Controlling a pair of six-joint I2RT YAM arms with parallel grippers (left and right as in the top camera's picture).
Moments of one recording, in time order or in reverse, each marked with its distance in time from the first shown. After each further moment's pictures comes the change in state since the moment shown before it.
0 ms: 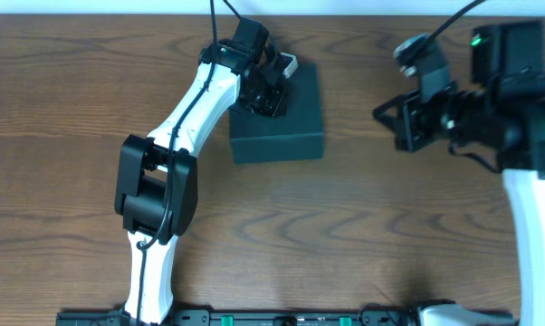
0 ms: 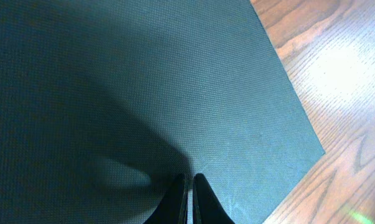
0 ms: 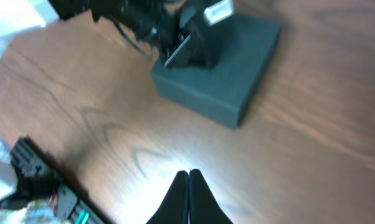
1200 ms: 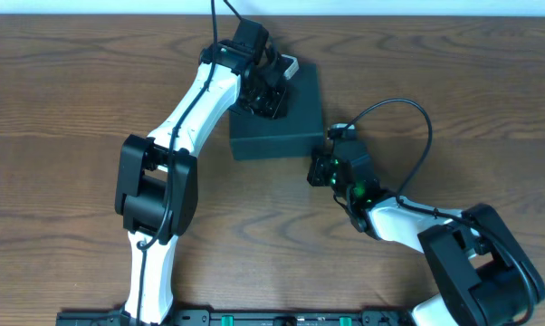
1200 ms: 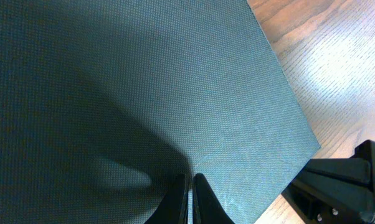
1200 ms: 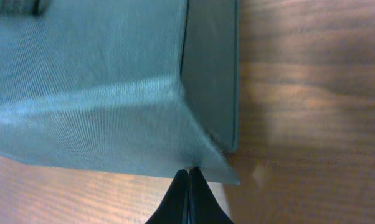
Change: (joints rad) left arm 0.000 0.002 0.000 -0.012 0.012 0.008; right arm 0.301 0.287 -1.178 1.796 0.469 0.637
